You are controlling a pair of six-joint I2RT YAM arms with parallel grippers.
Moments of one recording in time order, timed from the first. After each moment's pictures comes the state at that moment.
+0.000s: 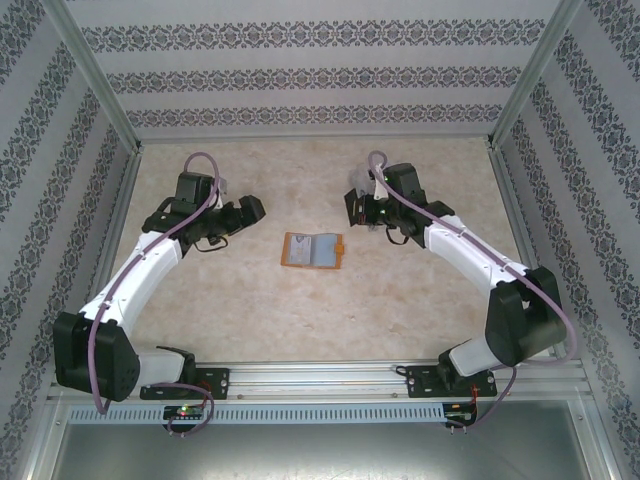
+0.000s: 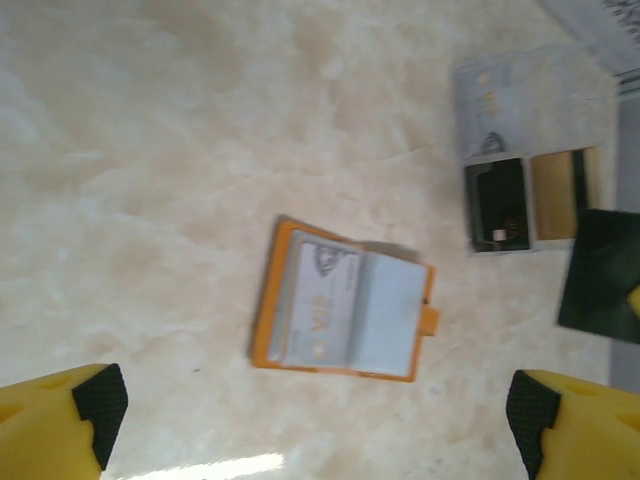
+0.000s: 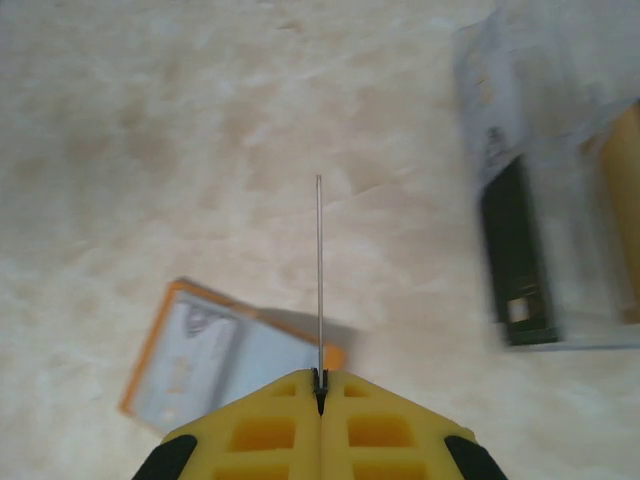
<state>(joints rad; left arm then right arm) -0.17 1.29 1.04 -0.62 0.31 -0.59 0.38 1.50 1.11 -0.37 -0.14 0.33</state>
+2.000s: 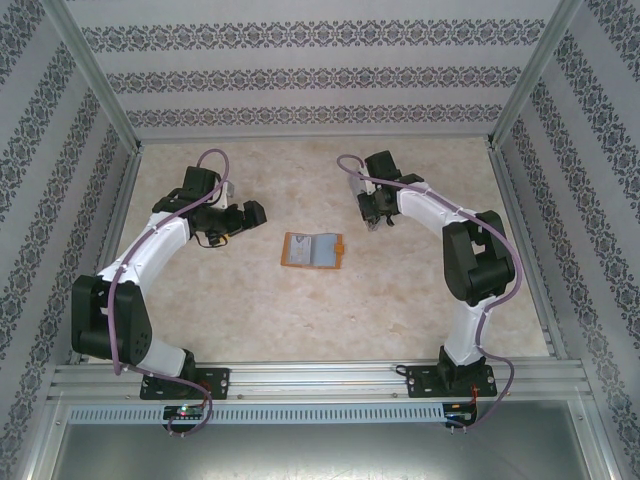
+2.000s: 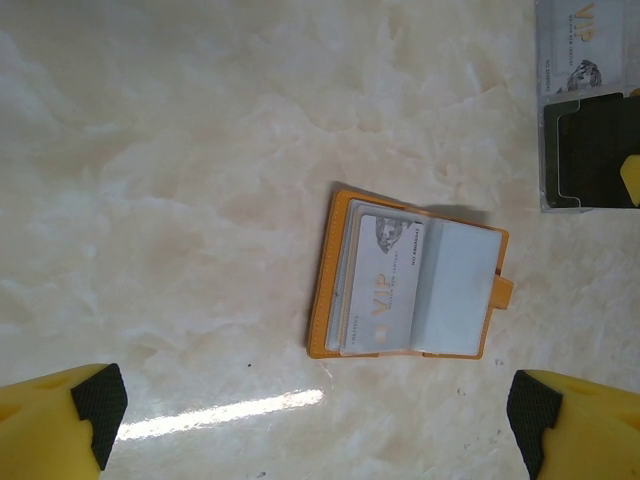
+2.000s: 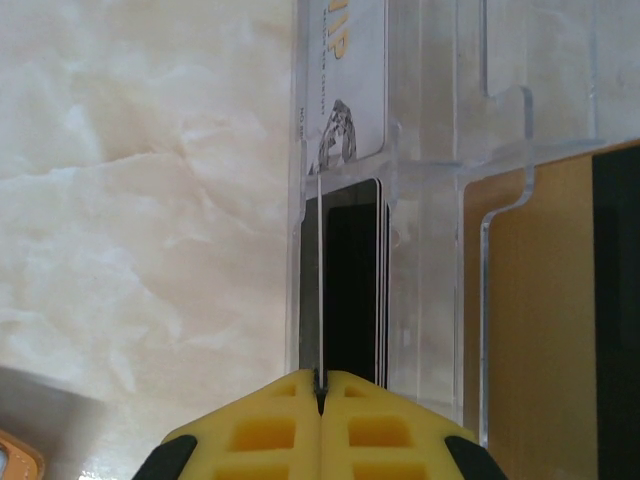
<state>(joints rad) -0.13 1.48 1.11 -0.66 0.40 -0.48 0.34 1.91 1.39 -0.53 0.04 0.05</state>
